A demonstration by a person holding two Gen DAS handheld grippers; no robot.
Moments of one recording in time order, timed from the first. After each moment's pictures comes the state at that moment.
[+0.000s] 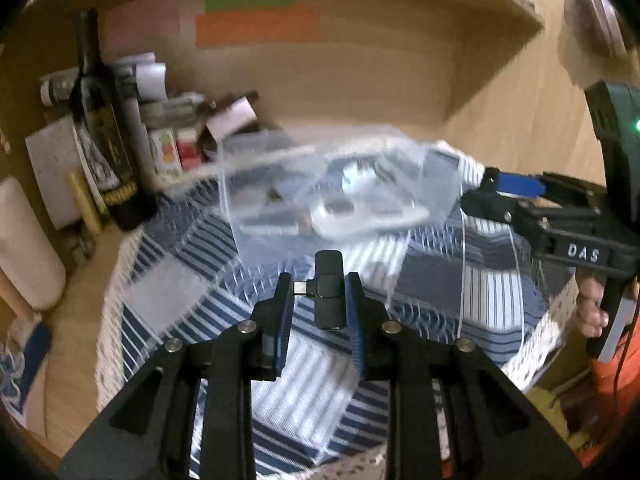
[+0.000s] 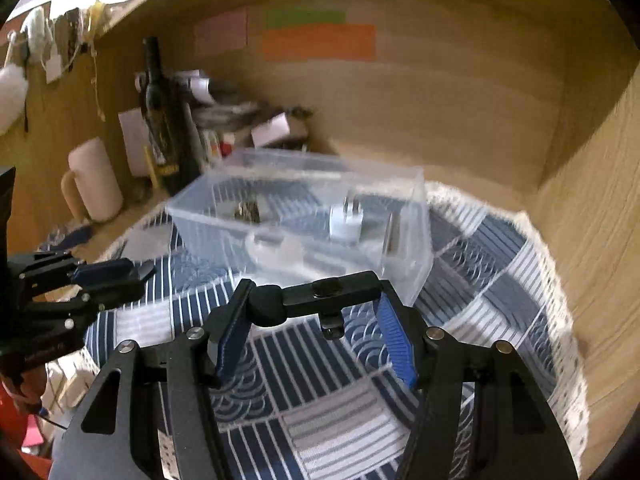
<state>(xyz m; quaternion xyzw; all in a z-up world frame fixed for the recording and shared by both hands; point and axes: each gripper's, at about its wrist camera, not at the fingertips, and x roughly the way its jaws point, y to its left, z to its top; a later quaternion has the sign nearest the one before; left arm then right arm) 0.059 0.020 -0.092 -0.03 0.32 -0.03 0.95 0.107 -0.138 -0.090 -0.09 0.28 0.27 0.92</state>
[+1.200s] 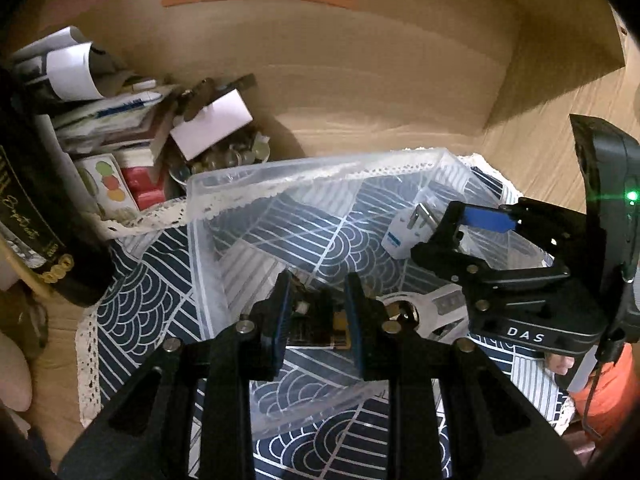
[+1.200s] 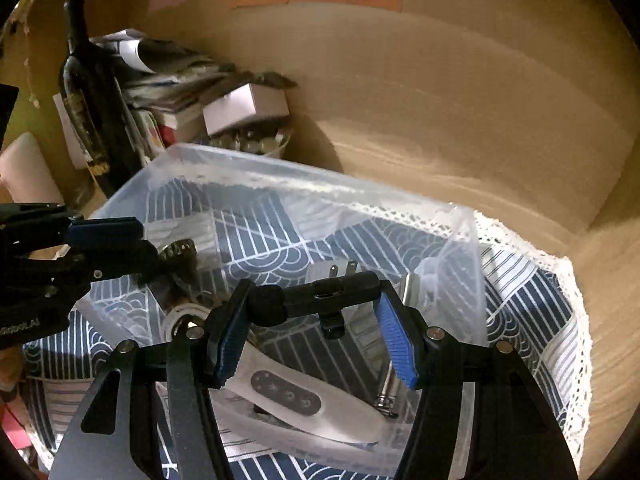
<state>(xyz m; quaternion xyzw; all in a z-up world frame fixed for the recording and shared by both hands) 0.207 0.061 -0.107 -0.07 0.39 -0.06 0.91 0.234 -0.071 -0.119 -0.14 0.36 0.26 0.89</state>
